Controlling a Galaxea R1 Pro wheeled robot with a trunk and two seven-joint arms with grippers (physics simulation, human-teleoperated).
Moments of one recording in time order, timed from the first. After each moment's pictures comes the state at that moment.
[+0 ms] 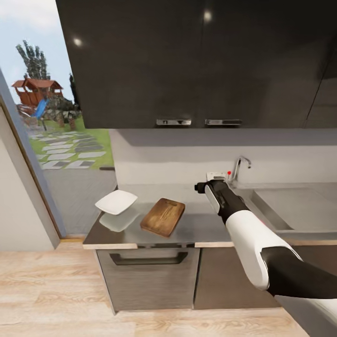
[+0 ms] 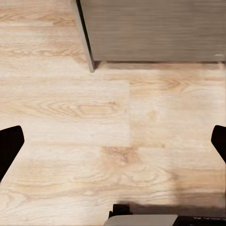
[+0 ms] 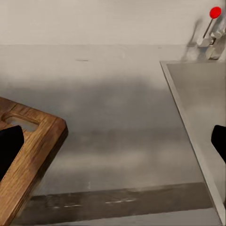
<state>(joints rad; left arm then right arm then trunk) 0.01 0.04 0.03 -0.46 0.02 -0.36 0.00 -1.18 0.13 0.01 -0.52 0.00 0.55 -0.22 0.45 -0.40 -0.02</state>
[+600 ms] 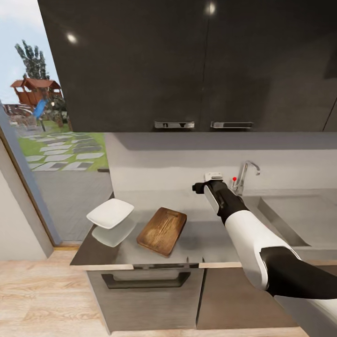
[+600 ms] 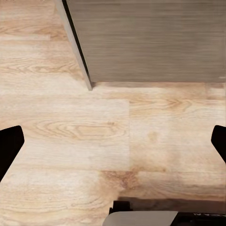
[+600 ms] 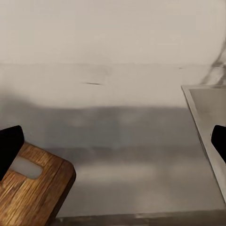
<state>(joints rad) 0.01 0.04 0.03 -0.45 0.02 -0.37 0.00 -1.18 0.14 0.01 -0.52 0.00 0.56 -0.17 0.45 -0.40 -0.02</state>
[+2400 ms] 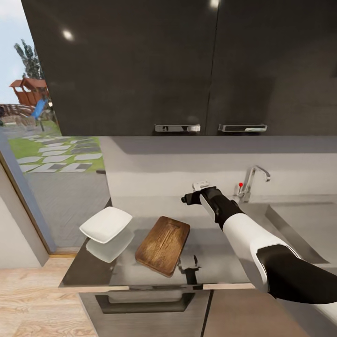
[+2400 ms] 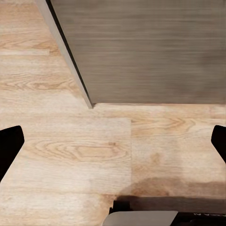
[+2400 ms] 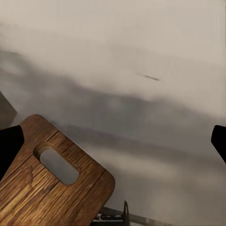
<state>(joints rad) 0.01 0.04 0.03 -0.45 0.02 -0.37 0.00 -1.18 0.14 0.15 -0.40 0.01 0.55 0.07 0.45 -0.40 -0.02</state>
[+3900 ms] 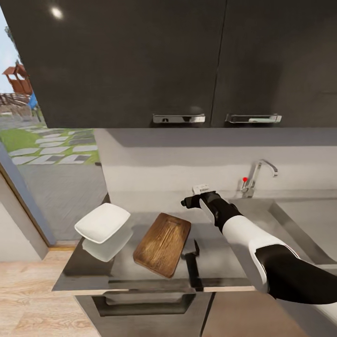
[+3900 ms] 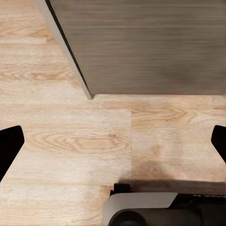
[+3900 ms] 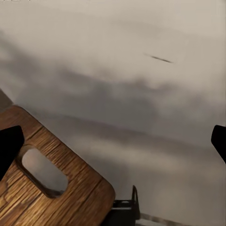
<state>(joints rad) 0.01 0.04 0.03 -0.45 0.02 -0.37 0.00 -1.18 0.14 0.15 -0.34 0.01 0.48 0.07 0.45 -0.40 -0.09</state>
